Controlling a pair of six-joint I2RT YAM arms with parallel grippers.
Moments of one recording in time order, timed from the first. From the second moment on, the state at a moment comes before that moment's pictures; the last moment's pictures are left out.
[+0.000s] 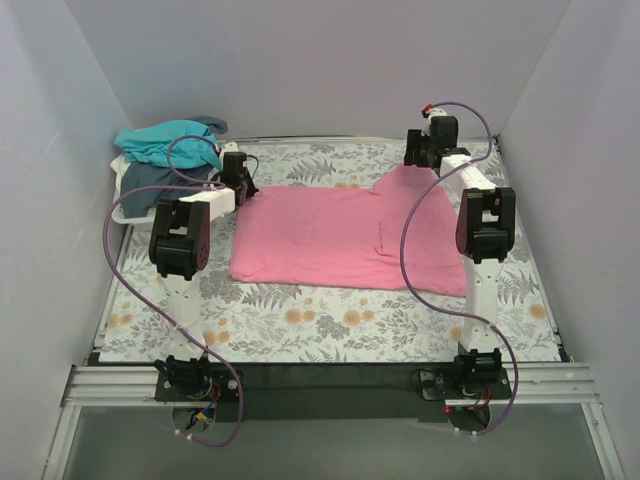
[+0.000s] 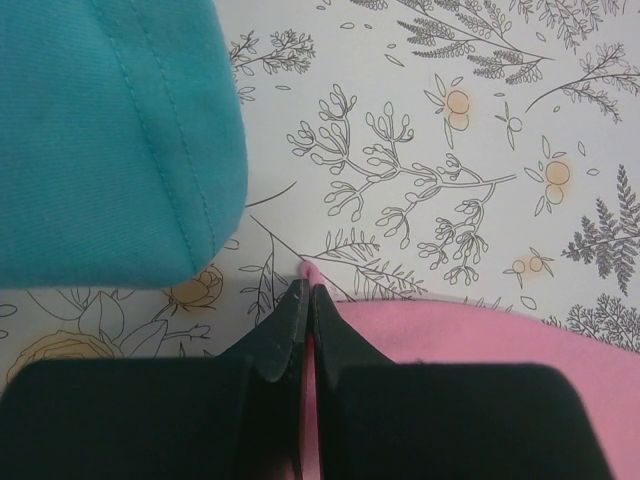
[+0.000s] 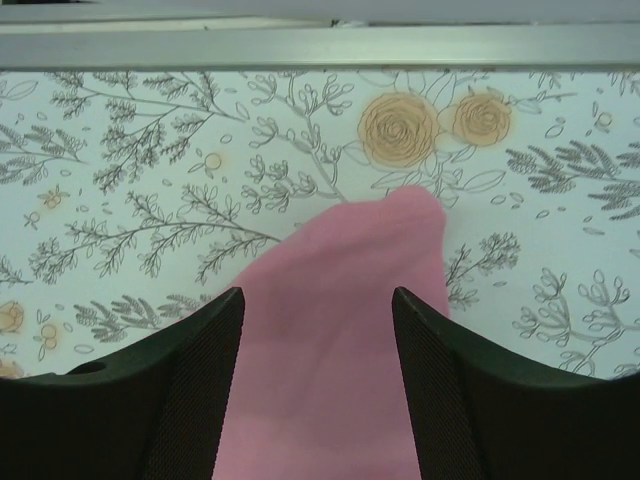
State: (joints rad) left arm -0.16 2.20 1.47 0.09 -0.22 -0.41; right arm 0.09 2.38 1.96 -0.19 -0.09 0.09
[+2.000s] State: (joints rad) left arm -0.16 1.98 1.15 0.25 -0.19 -0.48; right arm 0.10 1.78 1.14 0.06 -0.14 0.15
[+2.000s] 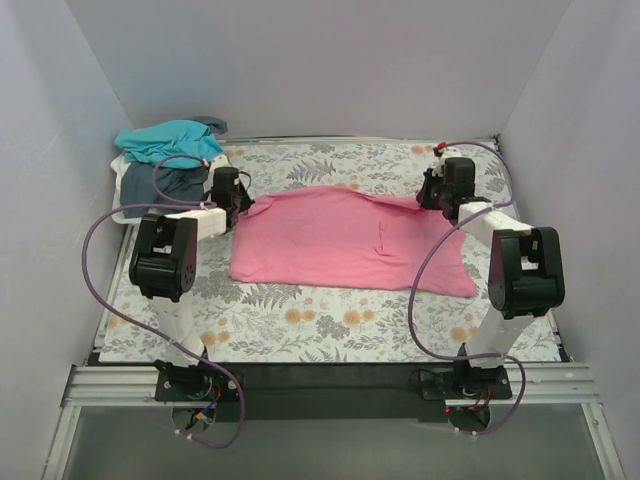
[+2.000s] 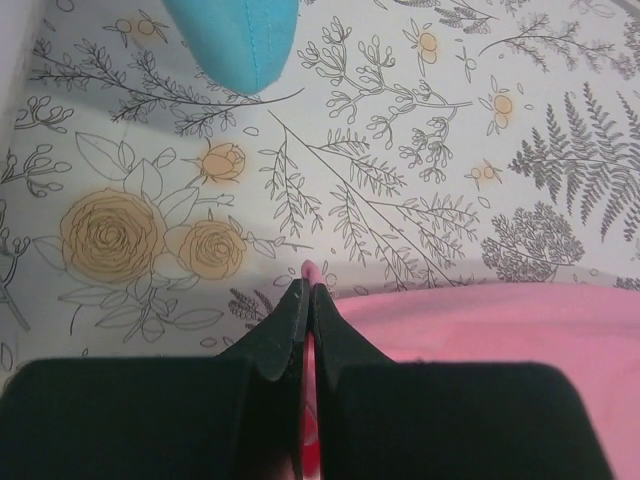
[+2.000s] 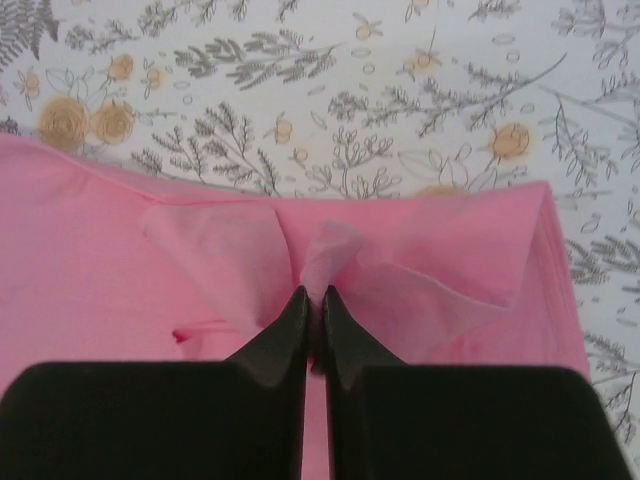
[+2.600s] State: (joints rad) left arm -0.16 1.79 0.93 0.32 -0.22 -0.52; right arm 0.13 1.40 0.77 0.08 -0.09 0.17
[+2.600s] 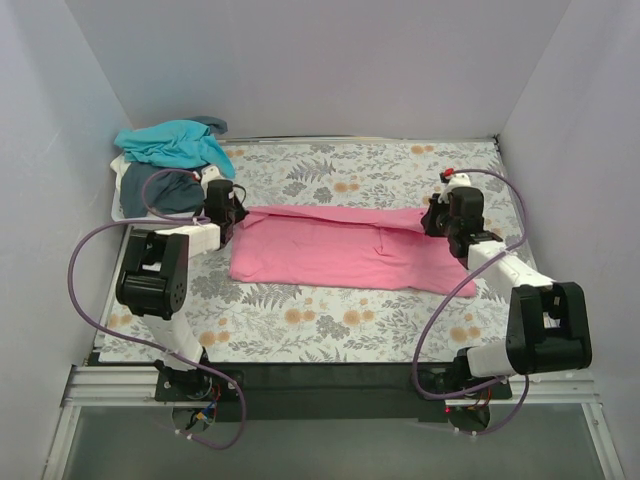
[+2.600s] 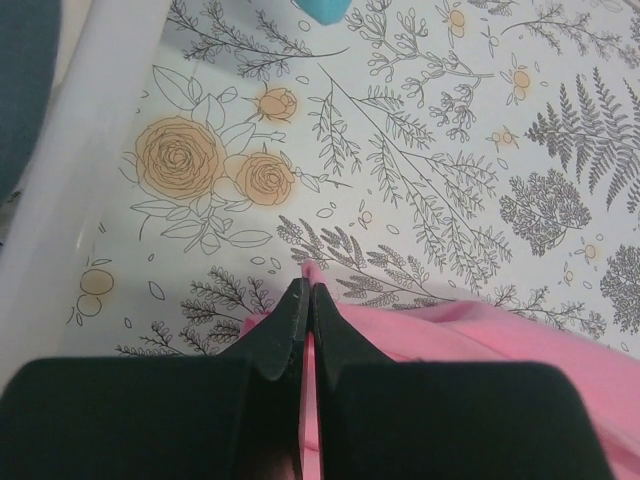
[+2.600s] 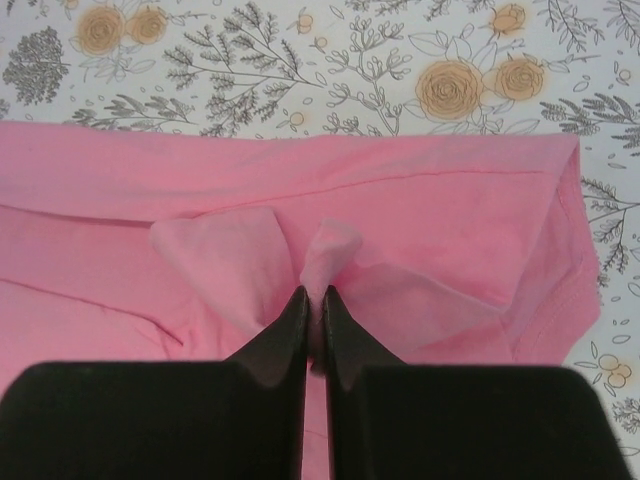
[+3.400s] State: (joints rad) left arm -0.16 1.62 0.74 0.49 -0.14 -0.35; right arm 0.13 1.18 0.62 0.01 -0.08 0.18
